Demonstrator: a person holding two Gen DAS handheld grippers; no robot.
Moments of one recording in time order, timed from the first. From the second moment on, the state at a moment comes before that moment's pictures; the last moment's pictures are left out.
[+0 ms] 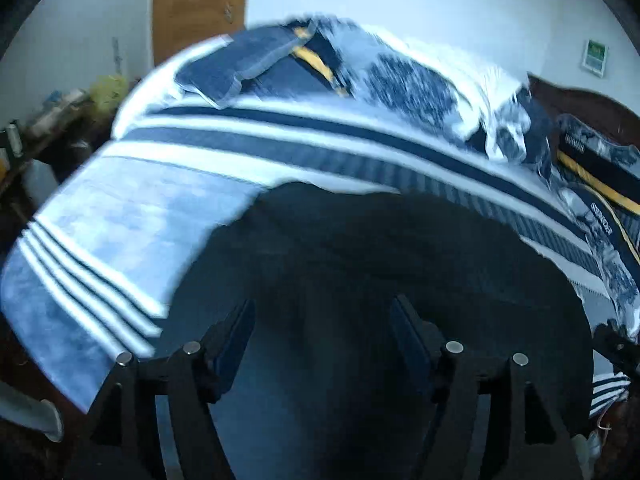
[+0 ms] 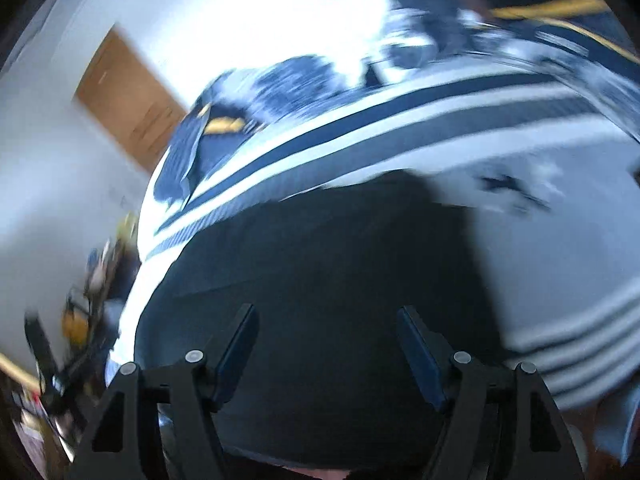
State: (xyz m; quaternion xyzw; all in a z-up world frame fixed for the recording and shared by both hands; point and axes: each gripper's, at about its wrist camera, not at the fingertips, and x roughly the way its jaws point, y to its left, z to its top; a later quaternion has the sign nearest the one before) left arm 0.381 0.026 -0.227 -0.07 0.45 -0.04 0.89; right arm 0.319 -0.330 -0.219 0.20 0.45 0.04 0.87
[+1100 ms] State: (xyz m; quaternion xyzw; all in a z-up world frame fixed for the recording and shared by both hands) left arm 0.522 0.031 -0.309 -0.07 0.50 0.02 0.86; right arm 0.498 -0.322 -0.325 0.13 0.56 0.01 0.82
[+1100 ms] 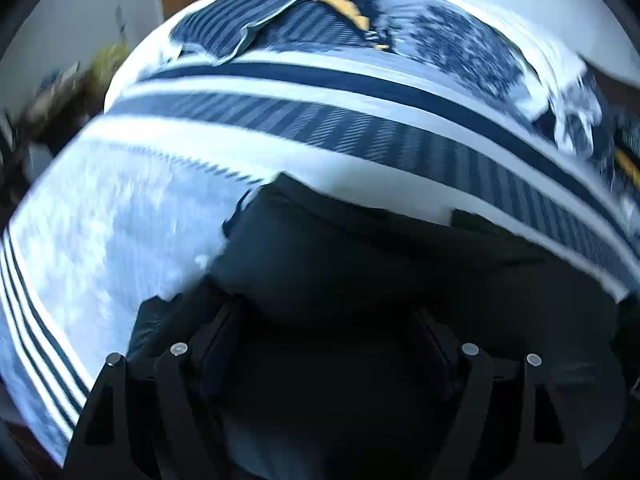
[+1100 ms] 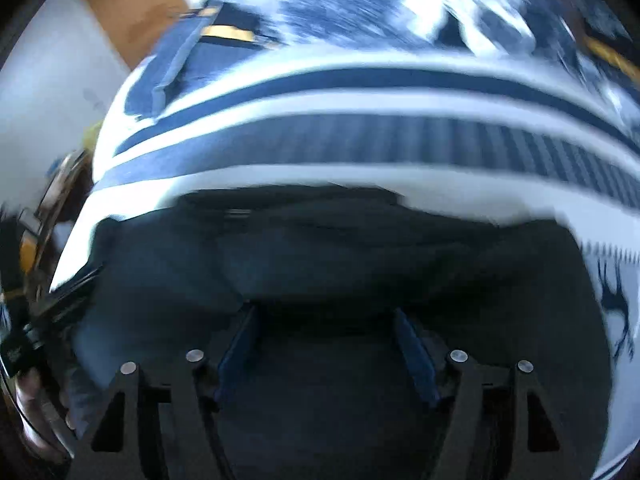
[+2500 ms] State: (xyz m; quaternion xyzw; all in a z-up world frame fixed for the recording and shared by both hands) left arm 0.163 0.027 -0.059 -0.04 0.32 -0.01 0.95; right arm 0.137 -0.332 -0.107 0.18 0.40 -0.04 0.90
